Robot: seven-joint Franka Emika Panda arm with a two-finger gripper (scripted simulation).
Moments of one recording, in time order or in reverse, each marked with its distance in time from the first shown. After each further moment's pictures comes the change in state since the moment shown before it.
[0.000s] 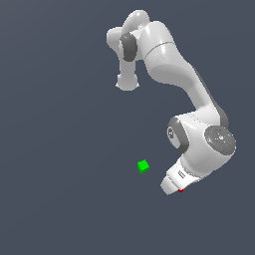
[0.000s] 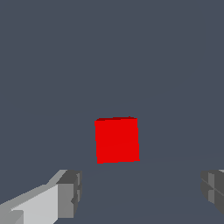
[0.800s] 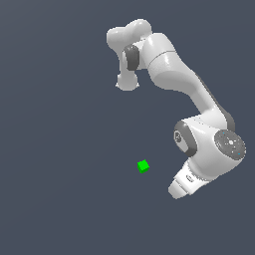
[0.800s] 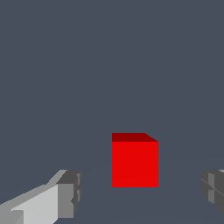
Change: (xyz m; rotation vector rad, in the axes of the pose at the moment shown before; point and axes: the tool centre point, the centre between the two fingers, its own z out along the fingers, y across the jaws) arm 0.018 -0.015 0.008 -0.001 0.000 -0.056
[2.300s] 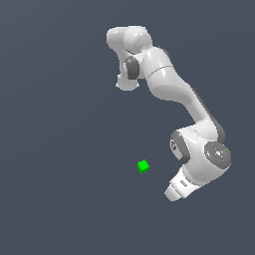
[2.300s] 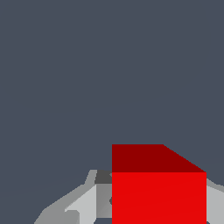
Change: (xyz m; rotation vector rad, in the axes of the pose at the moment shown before) arm 0.000 0.000 0.050 0.000 0.000 -0.001
